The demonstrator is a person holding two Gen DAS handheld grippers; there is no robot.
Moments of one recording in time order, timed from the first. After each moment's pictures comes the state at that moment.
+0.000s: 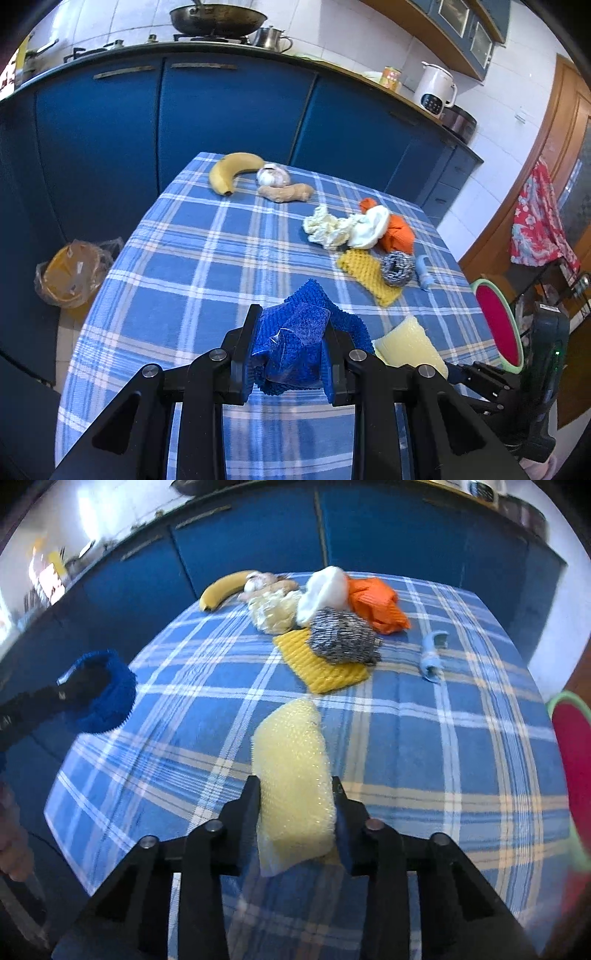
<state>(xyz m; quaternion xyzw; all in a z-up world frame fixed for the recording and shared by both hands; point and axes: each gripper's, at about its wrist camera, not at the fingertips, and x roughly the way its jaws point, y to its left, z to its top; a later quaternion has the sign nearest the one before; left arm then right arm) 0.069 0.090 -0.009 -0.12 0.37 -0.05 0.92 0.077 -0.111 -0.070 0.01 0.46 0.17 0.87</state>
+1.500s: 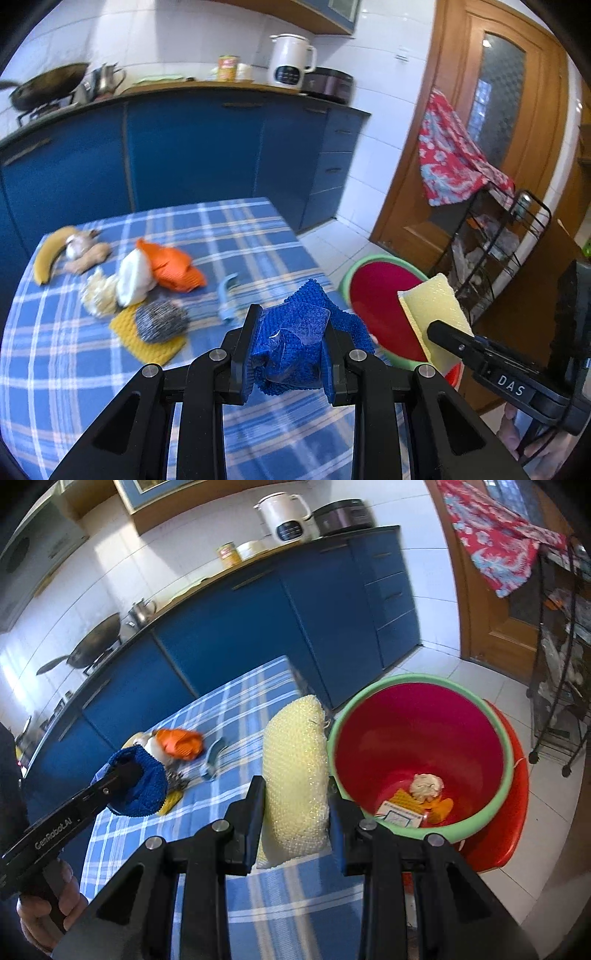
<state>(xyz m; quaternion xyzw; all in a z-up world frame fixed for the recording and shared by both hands) 0.101 -0.134 0.036 -0.01 0.34 -0.23 0.91 0.027 -0.336 -0.004 0.21 0.34 -0.01 0.92</state>
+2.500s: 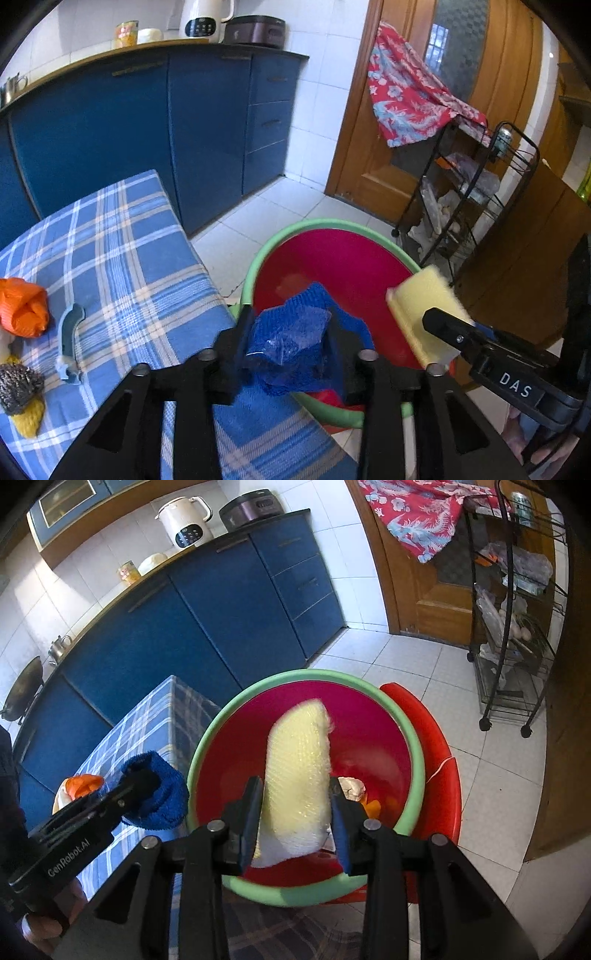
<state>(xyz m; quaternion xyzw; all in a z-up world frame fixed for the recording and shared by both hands) 0.160 -0.287 -0.029 0.06 0.40 -0.31 0.86 0.046 -0.453 -0.059 0.26 0.36 -0.14 0.88</state>
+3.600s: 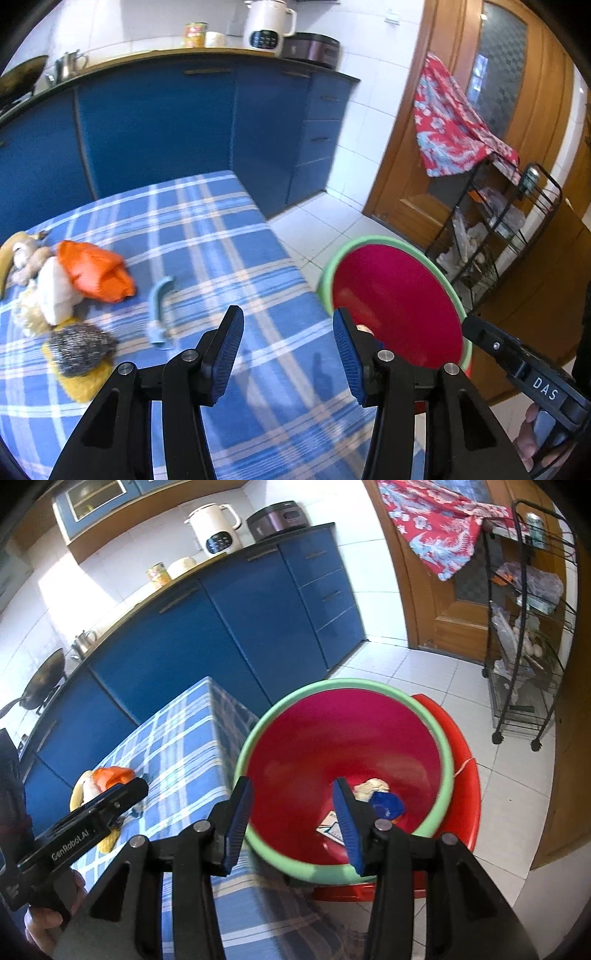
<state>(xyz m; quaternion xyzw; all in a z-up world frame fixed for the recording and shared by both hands) 0.152 -0.202 -0.003 0.01 0.39 -0.24 0.89 0.037 -0.404 -0.030 0.24 0.34 -0.11 0.90</state>
